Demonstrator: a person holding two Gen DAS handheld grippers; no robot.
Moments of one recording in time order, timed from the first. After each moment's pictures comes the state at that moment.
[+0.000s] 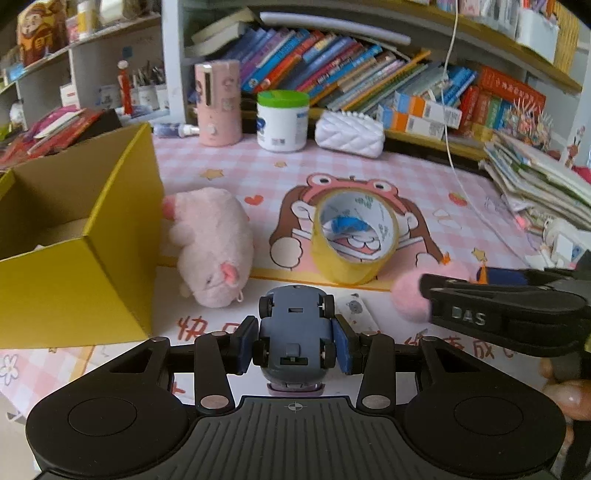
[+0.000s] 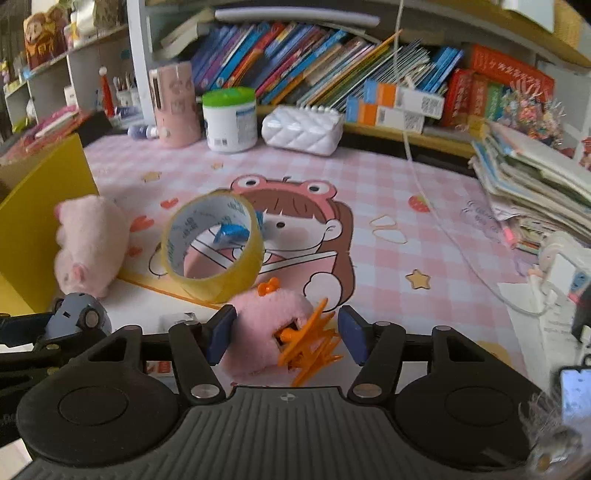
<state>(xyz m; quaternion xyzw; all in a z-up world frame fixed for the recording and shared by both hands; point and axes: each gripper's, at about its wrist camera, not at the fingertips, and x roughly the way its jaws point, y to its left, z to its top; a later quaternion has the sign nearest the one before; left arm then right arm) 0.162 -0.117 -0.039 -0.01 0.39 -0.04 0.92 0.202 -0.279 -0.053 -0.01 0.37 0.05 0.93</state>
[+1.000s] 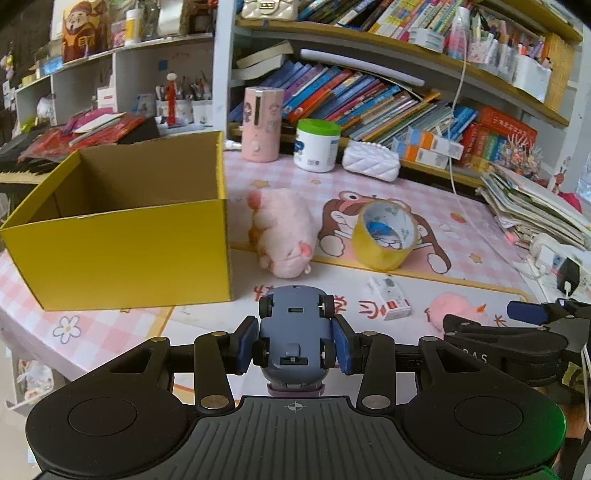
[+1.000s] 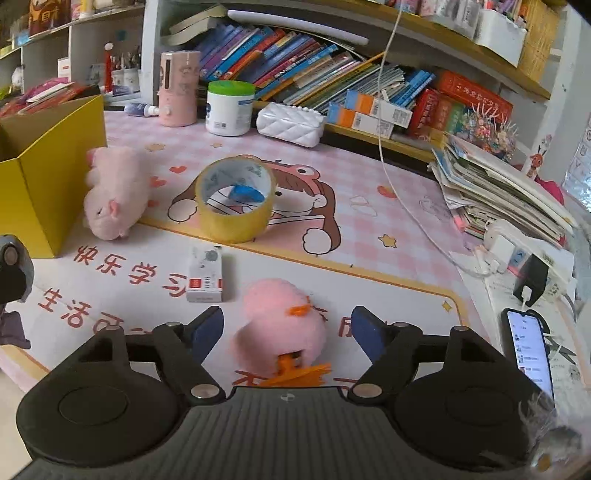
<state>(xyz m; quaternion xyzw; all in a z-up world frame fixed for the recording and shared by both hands) 0.087 -0.048 -0.024 -0.04 0.35 -0.04 0.93 0.121 -0.229 -0.055 -0.07 0.36 -0.02 0.93</state>
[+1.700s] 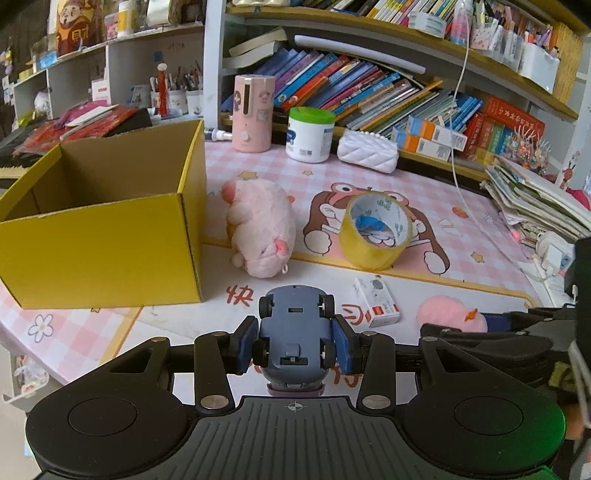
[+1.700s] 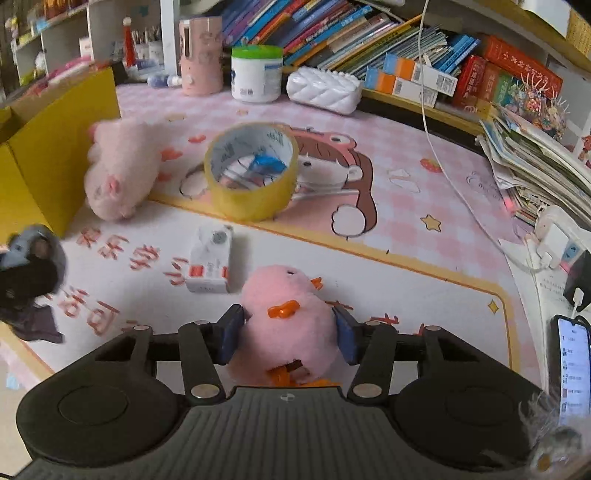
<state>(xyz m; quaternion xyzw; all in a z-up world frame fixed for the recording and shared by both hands) 0.107 -0.076 -0.033 -0.04 0.36 -0.03 0.93 0.156 -0.246 -0.071 -0.05 0.41 0.05 0.91</state>
